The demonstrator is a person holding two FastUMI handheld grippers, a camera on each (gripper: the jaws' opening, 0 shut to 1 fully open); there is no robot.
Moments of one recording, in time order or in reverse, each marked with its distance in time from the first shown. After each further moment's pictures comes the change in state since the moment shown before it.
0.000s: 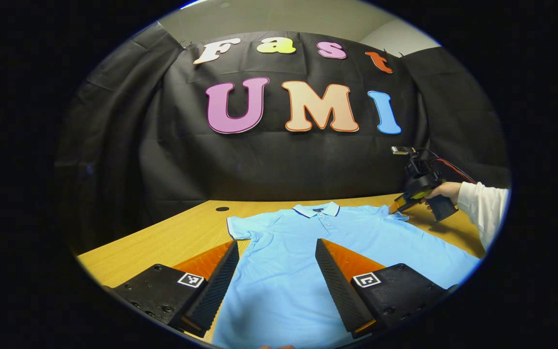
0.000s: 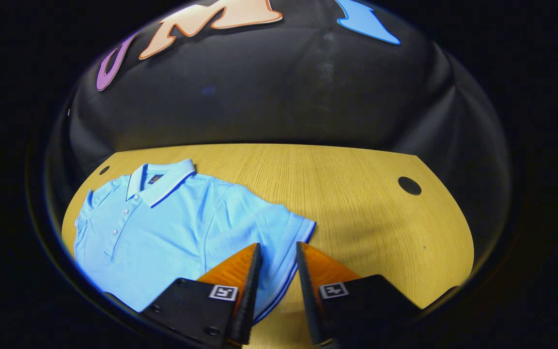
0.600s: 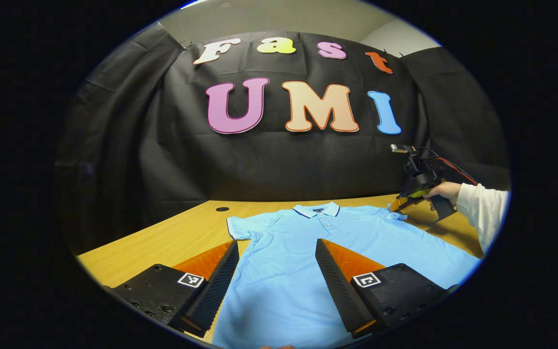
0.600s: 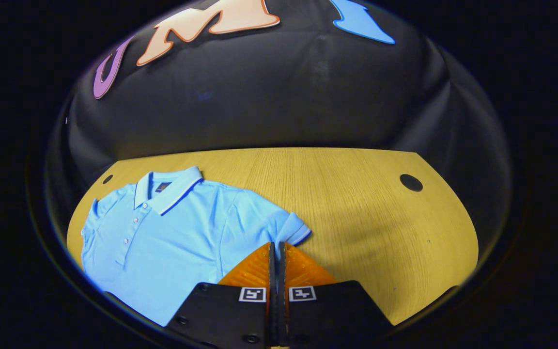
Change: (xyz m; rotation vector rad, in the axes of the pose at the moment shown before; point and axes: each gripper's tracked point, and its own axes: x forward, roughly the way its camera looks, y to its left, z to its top) left arm 0.000 0.000 0.000 0.001 0.000 0.000; right arm -0.013 0.014 0.013 0.063 -0.030 0.004
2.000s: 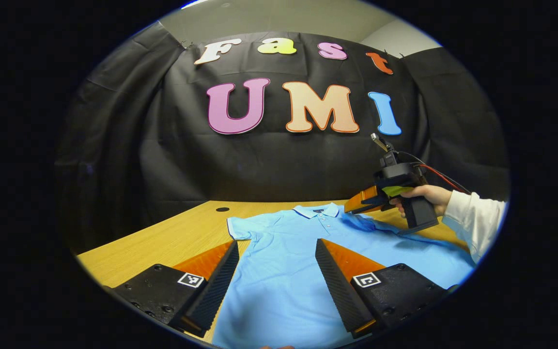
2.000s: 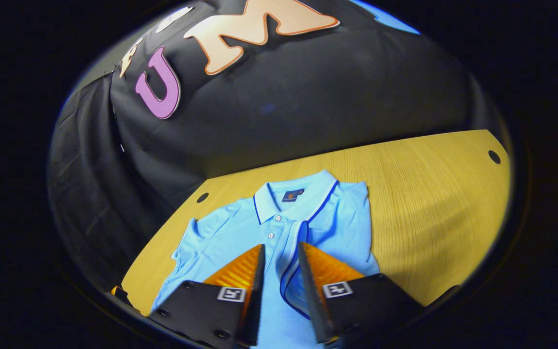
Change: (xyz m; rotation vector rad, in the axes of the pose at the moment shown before) left arm 0.000 0.000 0.001 -0.005 -0.006 0.002; right arm -0.037 0.188 -0.008 0.130 -0.006 0.490
